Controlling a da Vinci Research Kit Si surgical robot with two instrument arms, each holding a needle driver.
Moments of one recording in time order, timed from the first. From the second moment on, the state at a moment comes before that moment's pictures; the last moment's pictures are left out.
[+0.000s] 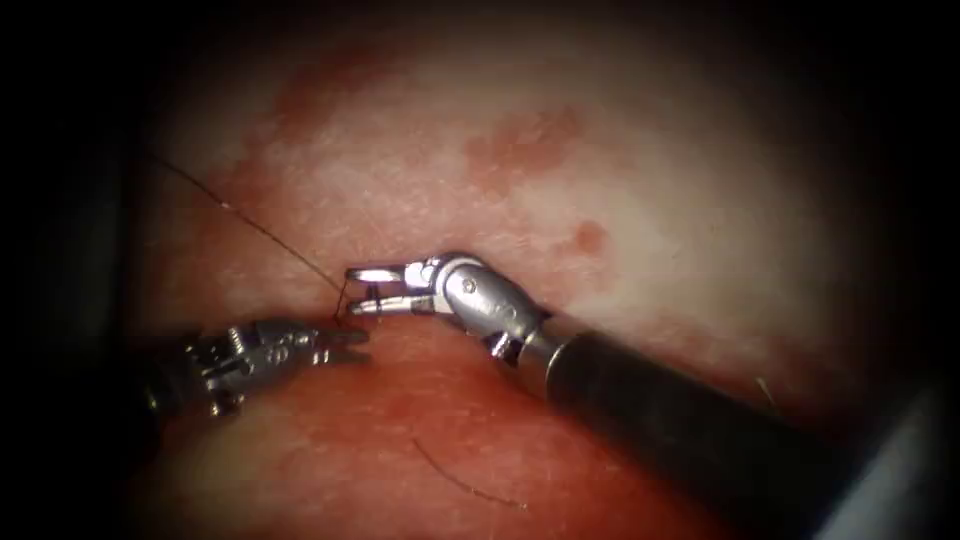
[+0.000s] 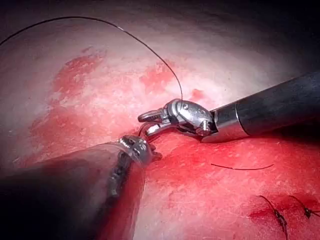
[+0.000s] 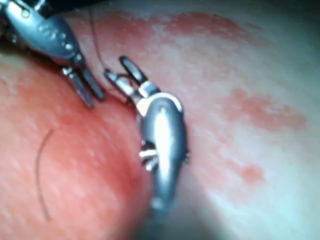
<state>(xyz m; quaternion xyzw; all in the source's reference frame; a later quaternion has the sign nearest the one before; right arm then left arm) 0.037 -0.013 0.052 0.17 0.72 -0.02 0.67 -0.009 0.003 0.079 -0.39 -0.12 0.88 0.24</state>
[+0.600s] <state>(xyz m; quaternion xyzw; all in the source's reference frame) 0.037 -0.014 0.052 0.26 0.68 0.06 0.69 -0.009 0.003 0.079 -0.39 -0.12 0.88 0.24</state>
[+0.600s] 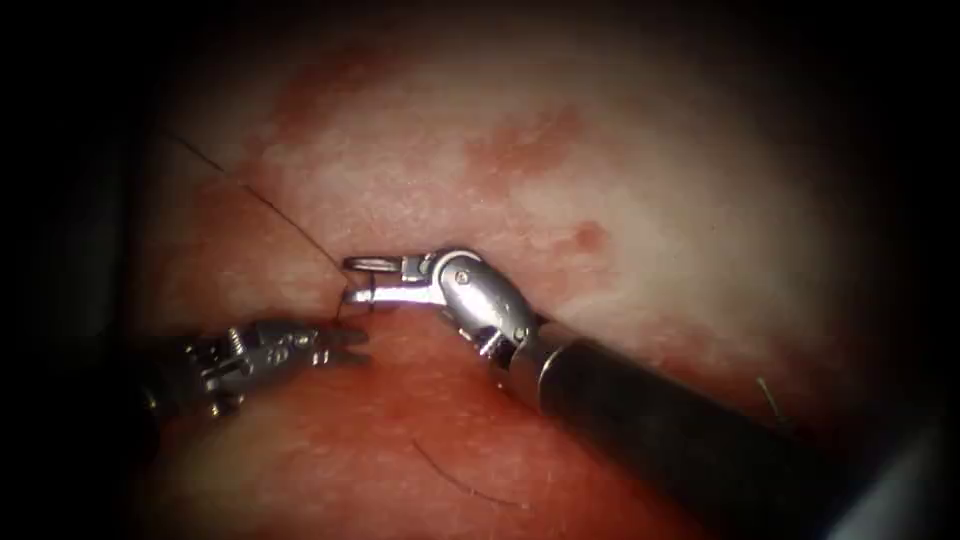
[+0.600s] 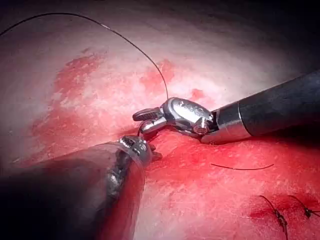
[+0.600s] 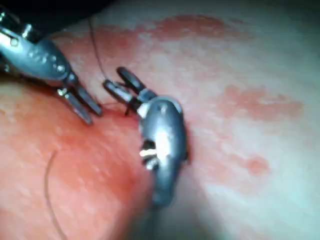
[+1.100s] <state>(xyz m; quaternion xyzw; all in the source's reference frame) 0.037 -0.015 0.053 0.32 0.65 0.08 0.68 -0.009 0.003 0.079 -0.39 -0.12 0.88 0.24</state>
